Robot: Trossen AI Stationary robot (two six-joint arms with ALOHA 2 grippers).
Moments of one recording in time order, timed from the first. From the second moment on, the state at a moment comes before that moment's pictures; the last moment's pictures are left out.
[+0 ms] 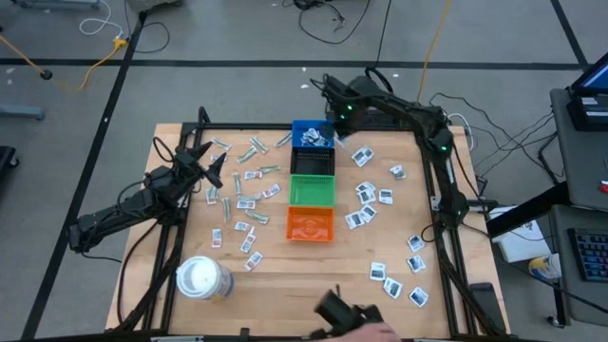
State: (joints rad) left arm 0.42 0.01 0.02 0.06 -0.45 0.02; right arm -0.70 2.18 2.03 -1.31 -0.13 0.49
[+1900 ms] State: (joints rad) left arm 0.42 0.01 0.02 0.06 -0.45 0.02; right arm -0.53 1.91 1.73 -1.09 -0.18 0.56
